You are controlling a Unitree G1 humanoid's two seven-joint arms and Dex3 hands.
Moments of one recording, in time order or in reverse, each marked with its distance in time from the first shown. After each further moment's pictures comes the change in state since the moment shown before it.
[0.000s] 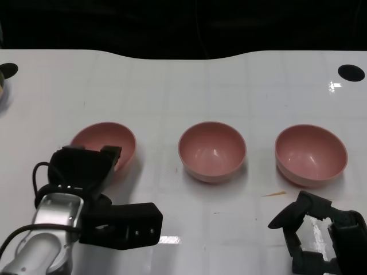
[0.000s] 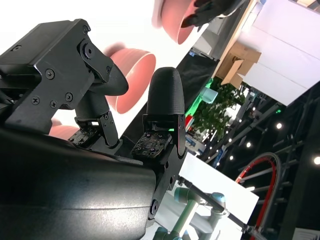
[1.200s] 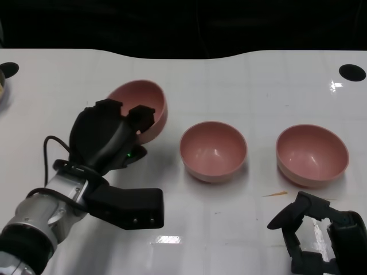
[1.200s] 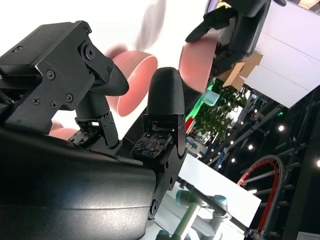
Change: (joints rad) left arm -0.259 -0.023 -0.062 0.403 -0.220 -0.566 0.675; right arm -0.003 -0.002 0.003 0.005 0.000 0.003 -0.001
